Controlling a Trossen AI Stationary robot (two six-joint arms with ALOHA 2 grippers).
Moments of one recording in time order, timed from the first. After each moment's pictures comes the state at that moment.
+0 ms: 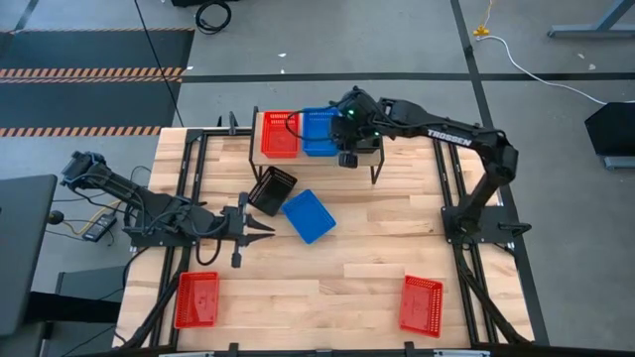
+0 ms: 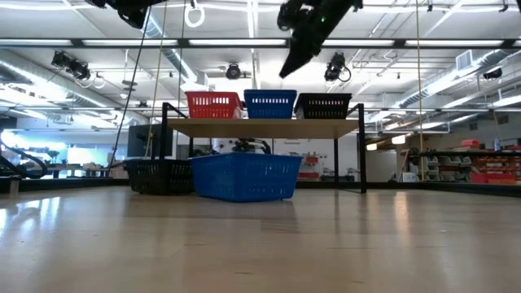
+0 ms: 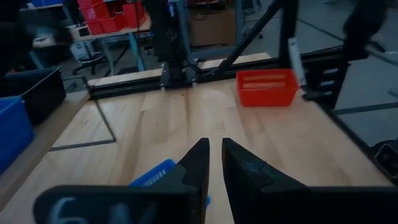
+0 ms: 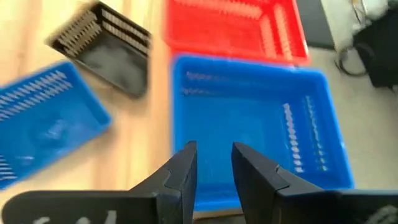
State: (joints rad) left arm -0.42 0.90 0.58 0.08 -0.43 0.03; right arm -0.37 1.67 1.65 -0.78 0.00 -0.42
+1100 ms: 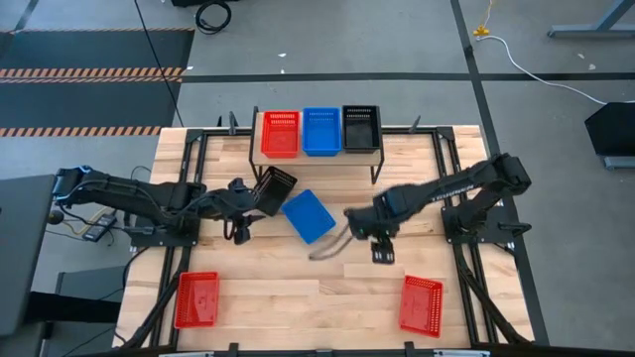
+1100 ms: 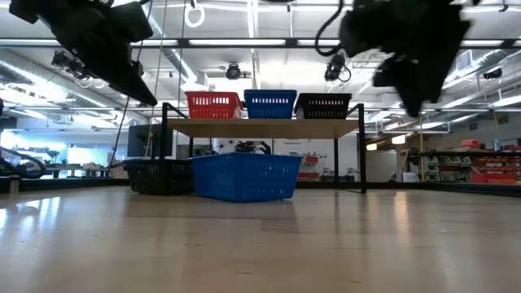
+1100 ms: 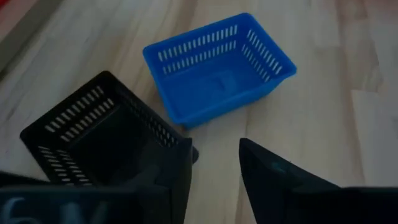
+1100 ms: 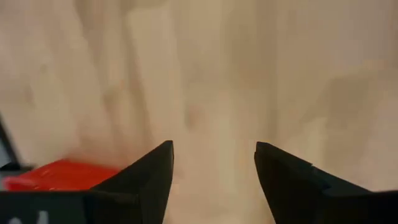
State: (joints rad) left arm -0.10 0.90 0.58 -0.41 -0.26 -0.19; right arm 0.22 1.63 1.27 -1.12 -0.15 0.38
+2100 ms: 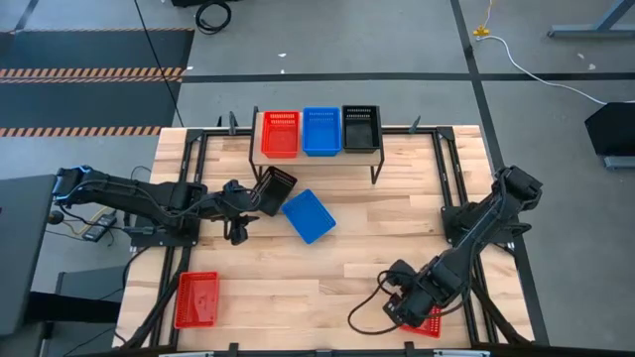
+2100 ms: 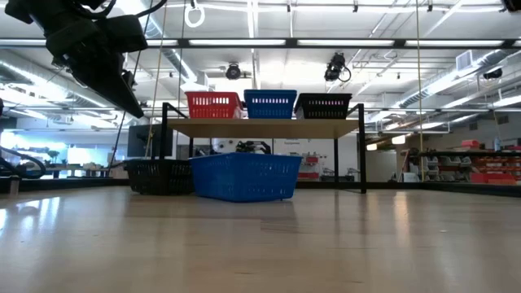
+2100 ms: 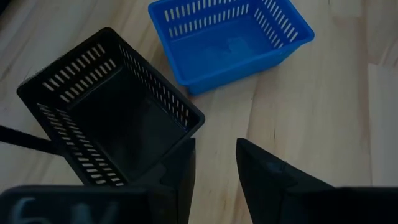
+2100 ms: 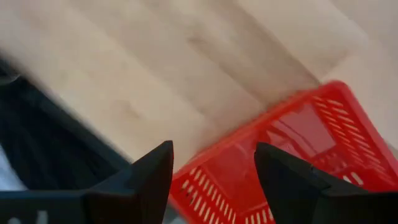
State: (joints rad) left arm -0.11 0.90 0.58 -0.52 -0.25 -0.26; right arm 0.81 1.64 1.19 -0.89 0.06 1.74
